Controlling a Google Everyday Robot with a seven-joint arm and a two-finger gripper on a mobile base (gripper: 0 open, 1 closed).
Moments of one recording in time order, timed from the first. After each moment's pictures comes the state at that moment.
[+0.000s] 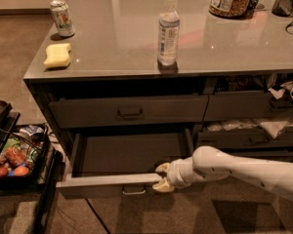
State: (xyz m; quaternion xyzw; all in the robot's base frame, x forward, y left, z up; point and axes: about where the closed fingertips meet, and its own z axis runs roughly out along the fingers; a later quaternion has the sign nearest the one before) arm 0.510 -0.058 0.430 -0.60 0.72 0.21 0.28
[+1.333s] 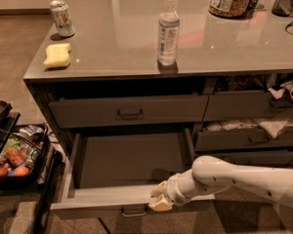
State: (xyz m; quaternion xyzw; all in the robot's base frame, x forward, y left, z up) arm 0.429 -0.039 0.442 -0.56 0.75 0.29 0.21
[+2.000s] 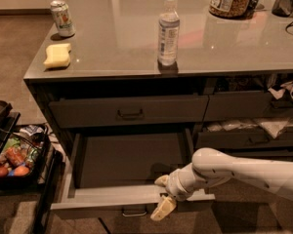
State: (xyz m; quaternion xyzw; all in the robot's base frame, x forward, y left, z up) arm 0.430 -0.042 0.452 -0.58 0.74 0.30 0.18
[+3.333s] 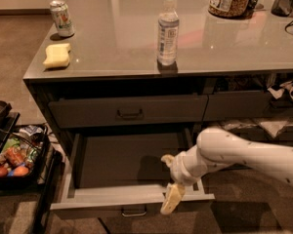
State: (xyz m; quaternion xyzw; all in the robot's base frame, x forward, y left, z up) arm 0.444 -0.059 0.537 -0.63 0.72 0.23 0.20
